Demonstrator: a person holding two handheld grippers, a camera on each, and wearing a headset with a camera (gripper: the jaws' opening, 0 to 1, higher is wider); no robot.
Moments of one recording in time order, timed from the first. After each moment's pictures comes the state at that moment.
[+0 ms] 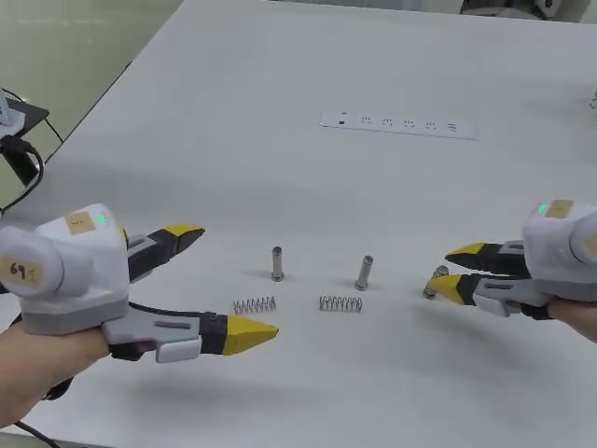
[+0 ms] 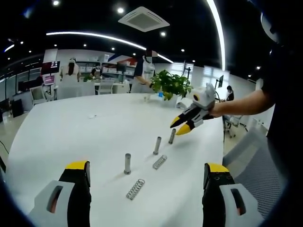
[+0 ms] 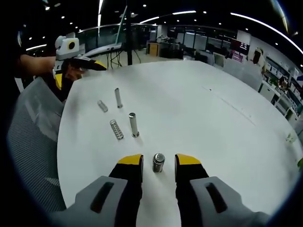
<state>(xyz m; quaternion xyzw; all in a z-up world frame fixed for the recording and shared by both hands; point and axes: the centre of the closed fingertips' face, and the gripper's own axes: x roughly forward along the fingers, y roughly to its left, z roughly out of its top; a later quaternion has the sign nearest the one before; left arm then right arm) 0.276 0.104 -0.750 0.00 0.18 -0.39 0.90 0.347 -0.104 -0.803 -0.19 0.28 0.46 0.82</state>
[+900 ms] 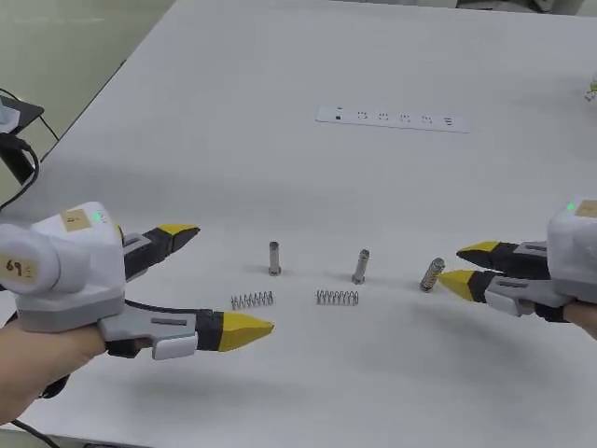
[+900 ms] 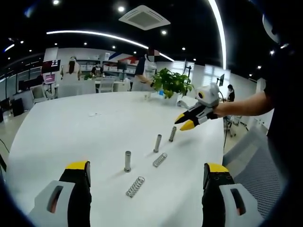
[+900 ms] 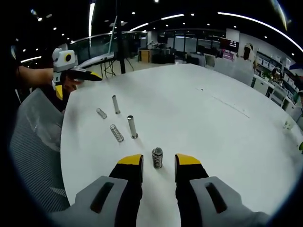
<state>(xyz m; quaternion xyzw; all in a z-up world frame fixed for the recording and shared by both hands) 0.274 0.106 -0.752 0.01 0.19 -0.39 0.90 0.340 -0.114 -0.792 -0.14 0.27 0.44 0.85</state>
